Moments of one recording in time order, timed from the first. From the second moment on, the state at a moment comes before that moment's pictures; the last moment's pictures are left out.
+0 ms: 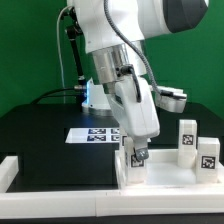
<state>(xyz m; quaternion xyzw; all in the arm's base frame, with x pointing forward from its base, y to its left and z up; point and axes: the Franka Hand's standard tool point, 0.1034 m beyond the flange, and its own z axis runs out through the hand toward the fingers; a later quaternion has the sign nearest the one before) 0.617 0.011 0.070 -0.75 0.65 0.03 0.12</state>
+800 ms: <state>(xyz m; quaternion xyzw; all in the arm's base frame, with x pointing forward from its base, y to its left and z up) 0.619 0.011 0.072 -0.97 0.24 -0.03 0.08</state>
